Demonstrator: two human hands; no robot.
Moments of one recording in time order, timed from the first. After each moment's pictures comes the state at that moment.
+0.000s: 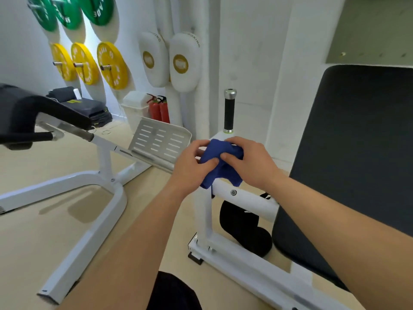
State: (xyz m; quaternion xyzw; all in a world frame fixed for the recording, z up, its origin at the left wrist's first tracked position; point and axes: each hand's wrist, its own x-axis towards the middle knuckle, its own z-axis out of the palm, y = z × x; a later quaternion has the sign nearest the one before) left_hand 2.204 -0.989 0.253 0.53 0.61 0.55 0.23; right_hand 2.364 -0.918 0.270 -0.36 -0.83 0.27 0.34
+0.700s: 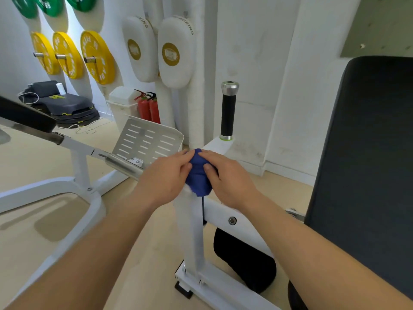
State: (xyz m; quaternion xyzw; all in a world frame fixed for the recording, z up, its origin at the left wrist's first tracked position) left_hand 2.127 -0.885 0.212 0.65 0.71 0.27 0.00; right_hand 2.292 -0.810 0.196 -0.32 -0.88 0.19 0.29
